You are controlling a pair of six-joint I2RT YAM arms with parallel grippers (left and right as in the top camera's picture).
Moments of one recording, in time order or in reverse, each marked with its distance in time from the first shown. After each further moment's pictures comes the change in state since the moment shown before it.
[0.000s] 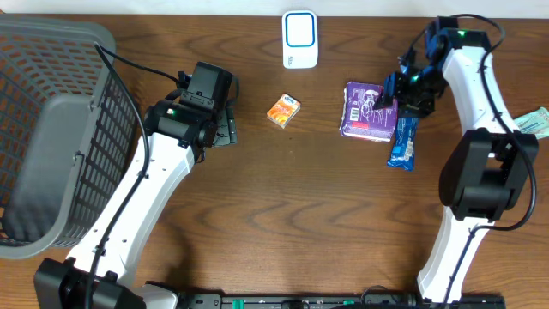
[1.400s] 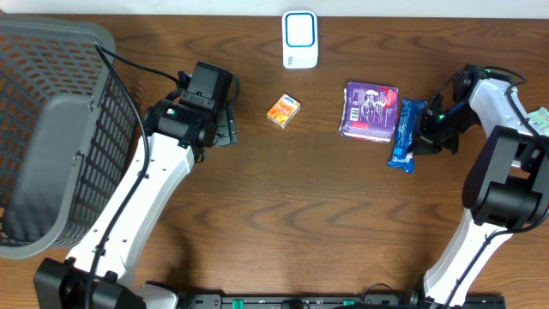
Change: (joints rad) left arm 0.000 0.000 0.000 0.000 0.000 0.000; right arm -0.187 -0.039 -0.344 0.094 0.035 -0.052
